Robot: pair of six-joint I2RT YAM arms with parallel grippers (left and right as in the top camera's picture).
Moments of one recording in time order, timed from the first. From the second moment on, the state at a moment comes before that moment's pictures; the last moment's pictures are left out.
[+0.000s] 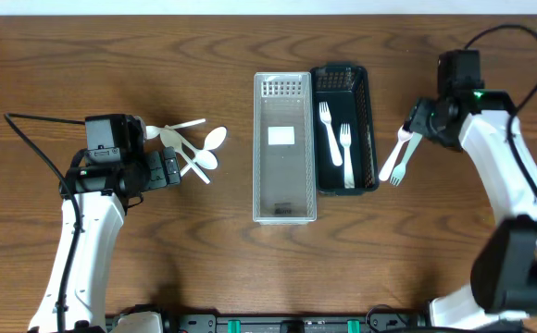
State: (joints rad) left arm 0.10 1.30 0.90 -0.71 0.07 -0.12; right arm -0.01 1.74 1.32 -0.84 0.13 0.44
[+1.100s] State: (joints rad) left arm 0.10 1.30 0.90 -0.71 0.07 -0.12; right arm -0.01 1.94 1.27 -0.80 0.13 0.48
